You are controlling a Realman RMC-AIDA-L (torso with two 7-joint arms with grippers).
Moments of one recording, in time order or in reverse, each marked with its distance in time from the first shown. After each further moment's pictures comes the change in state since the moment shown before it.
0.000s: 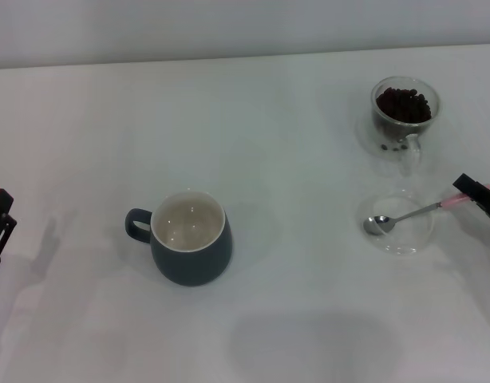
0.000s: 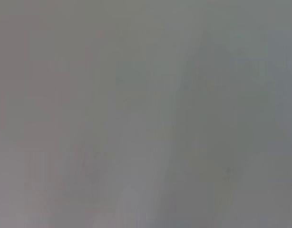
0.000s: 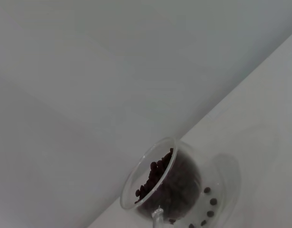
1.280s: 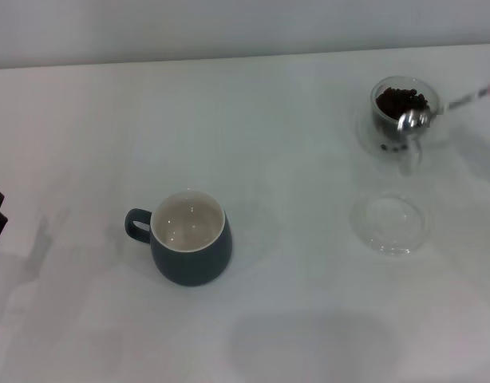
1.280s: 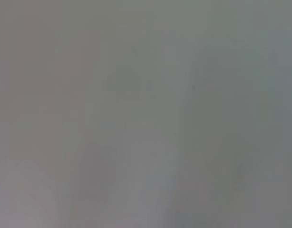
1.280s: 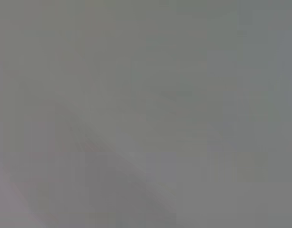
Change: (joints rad) left arm -0.007 0.000 0.000 0.015 -0.024 0.001 0.000; right arm 0.061 -0.014 0.091 -0.207 0.032 0.232 0.089
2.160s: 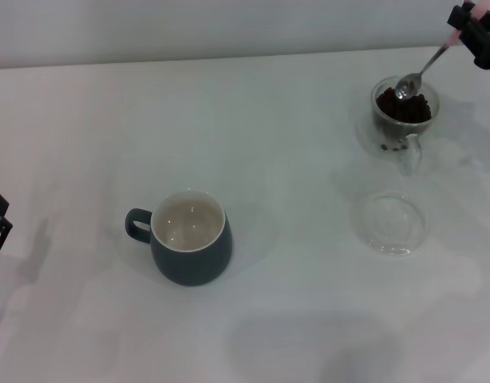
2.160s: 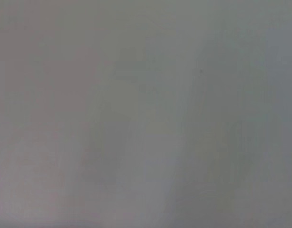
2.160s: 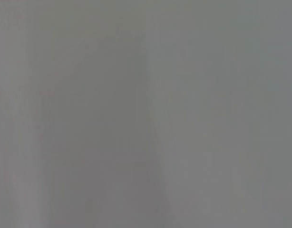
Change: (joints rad) left arm 0.004 -0.004 -0.002 -0.004 0.000 0.043 -0.004; right arm 0.153 0.023 -0.067 -0.250 -0.156 -0.238 -0.343
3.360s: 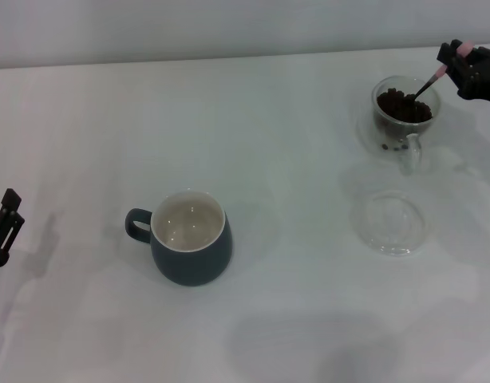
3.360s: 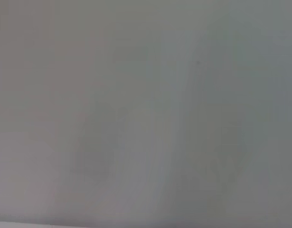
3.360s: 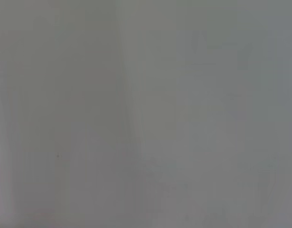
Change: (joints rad) left arm -0.022 -0.001 0.000 -0.021 0.000 0.046 0.003; right arm 0.009 0.009 -0.013 0.107 0.010 -0.133 -0.098
